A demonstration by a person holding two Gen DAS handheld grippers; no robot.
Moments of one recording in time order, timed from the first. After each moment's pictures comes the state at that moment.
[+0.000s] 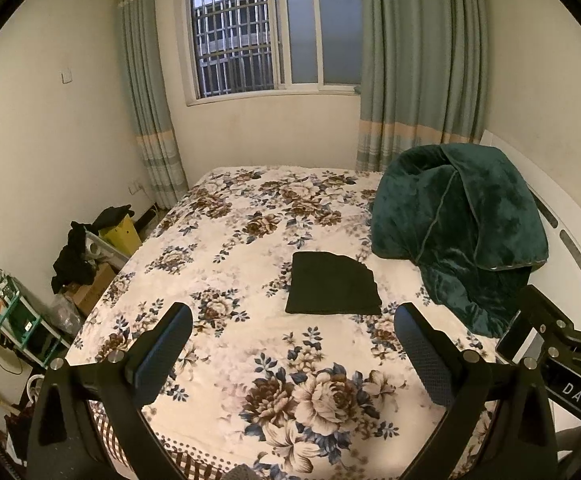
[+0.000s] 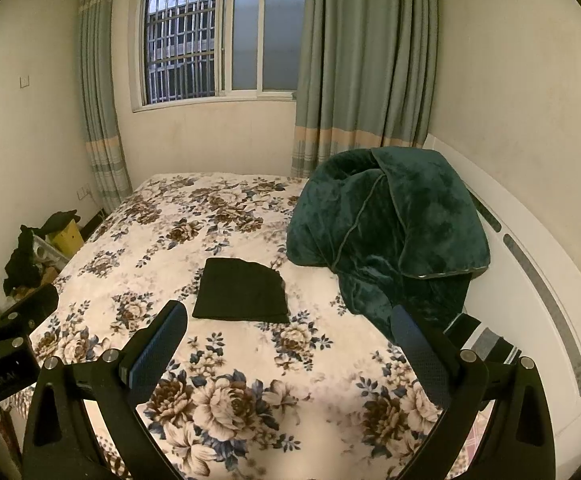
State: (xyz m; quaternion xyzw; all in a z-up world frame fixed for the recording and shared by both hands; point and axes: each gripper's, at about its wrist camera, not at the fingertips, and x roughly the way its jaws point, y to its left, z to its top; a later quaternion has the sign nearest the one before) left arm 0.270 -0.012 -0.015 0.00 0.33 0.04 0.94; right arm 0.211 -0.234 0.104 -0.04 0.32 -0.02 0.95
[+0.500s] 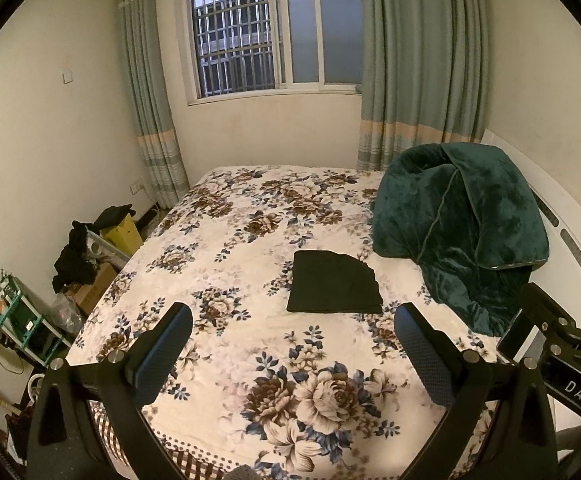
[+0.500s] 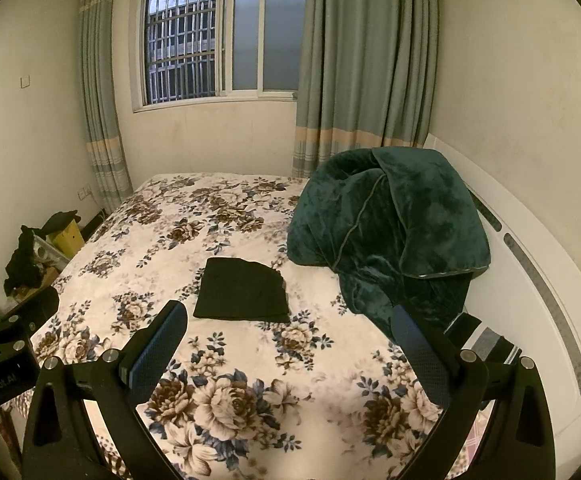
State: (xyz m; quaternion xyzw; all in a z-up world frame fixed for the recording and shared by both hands) left arm 0.269 -0.012 -0.016 0.00 0.33 0.04 0.94; right arm 0.211 -0.234 0.104 -0.04 0.32 -0.02 0.95
